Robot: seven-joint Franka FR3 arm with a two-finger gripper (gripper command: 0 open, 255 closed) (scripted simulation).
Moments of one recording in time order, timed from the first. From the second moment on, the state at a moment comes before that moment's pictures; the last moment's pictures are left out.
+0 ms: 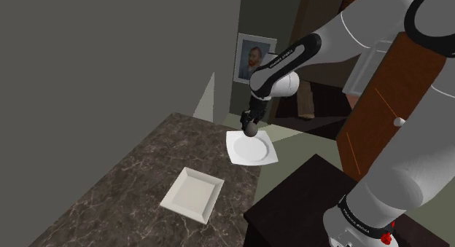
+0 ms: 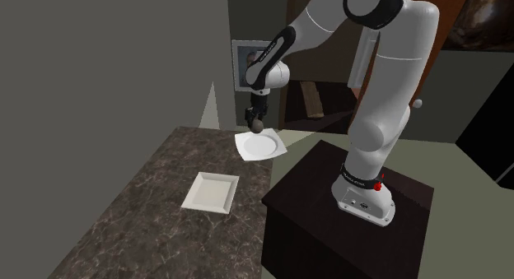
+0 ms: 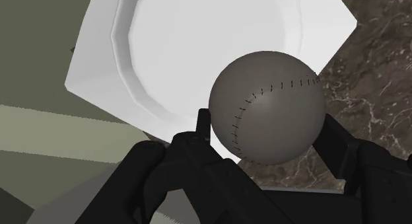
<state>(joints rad) -0.11 0.08 0.08 -2.43 0.28 2.53 -0.27</state>
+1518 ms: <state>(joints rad) -0.14 0.25 0.08 -2.45 0.35 2.71 -0.39</state>
